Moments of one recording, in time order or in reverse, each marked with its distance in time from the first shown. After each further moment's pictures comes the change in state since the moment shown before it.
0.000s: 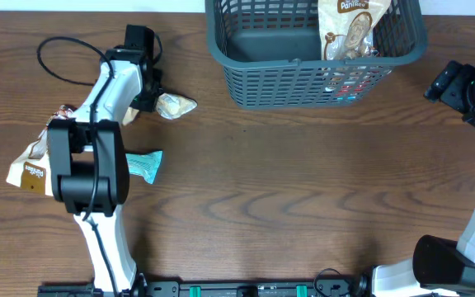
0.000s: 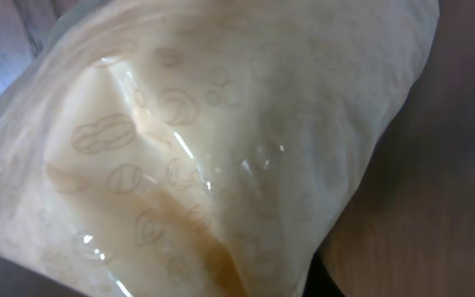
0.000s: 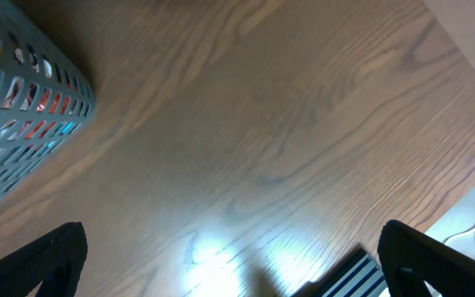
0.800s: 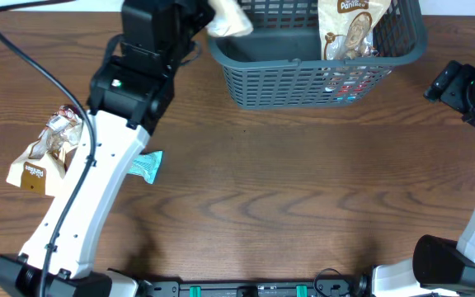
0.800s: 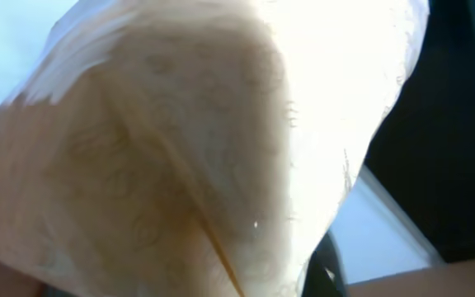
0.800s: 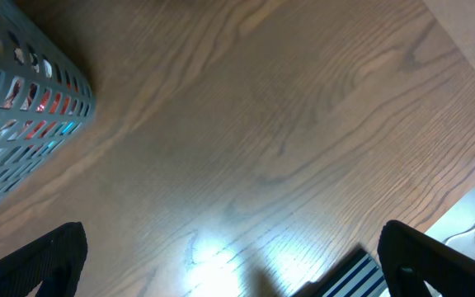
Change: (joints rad) left arm -0.317 -0.549 0.024 0.497 -0.019 0.414; right arm 0.000 0.000 0.000 0.000 0.000 0.000
